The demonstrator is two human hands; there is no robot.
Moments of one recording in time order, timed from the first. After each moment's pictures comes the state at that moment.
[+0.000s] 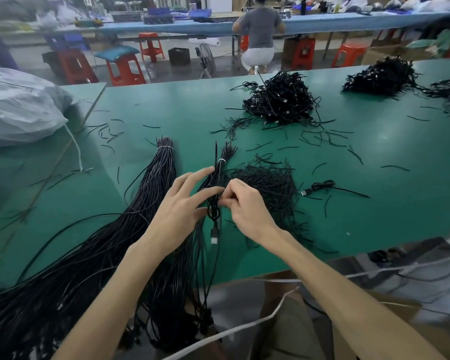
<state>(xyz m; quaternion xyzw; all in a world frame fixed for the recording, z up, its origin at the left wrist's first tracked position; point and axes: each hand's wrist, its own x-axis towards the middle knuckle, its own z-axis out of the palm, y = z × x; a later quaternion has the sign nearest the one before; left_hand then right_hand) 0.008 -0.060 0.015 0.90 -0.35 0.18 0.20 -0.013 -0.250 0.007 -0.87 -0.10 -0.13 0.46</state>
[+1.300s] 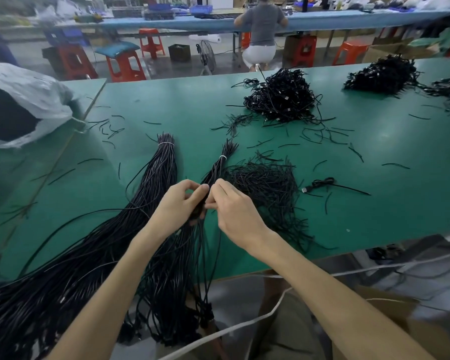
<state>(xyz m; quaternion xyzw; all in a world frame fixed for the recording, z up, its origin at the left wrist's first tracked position) 0.013 -0.063 0.024 0.83 -0.15 -0.07 0.53 -0.027 -0.227 0.013 -0.90 -0.24 -0.23 0.28</state>
